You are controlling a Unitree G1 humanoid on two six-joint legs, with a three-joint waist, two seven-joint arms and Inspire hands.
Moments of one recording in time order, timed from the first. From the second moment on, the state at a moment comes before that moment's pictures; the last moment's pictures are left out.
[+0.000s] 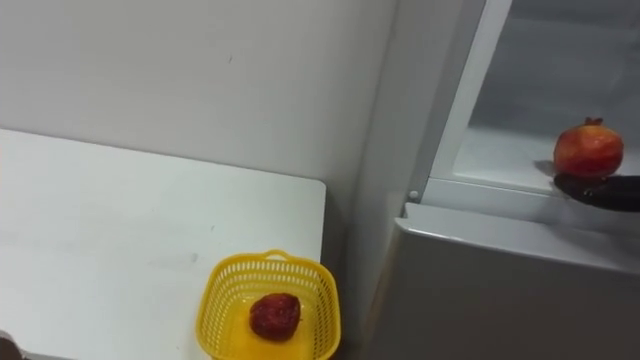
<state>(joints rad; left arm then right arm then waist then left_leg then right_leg) 0.35 0.34 0.12 0.96 0.40 0.12 -0.10 -0.65 -0.87 -0.06 0.75 0.58 0.05 -0.07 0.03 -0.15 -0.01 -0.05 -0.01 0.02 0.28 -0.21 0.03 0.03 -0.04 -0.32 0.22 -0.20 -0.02</state>
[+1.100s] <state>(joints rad) 0.34 0.34 0.12 0.98 0.40 0.12 -0.10 -0.71 -0.88 -0.02 0.83 0.59 0.04 -0.04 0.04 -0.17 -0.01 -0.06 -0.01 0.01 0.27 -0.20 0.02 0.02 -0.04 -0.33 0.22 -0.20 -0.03</state>
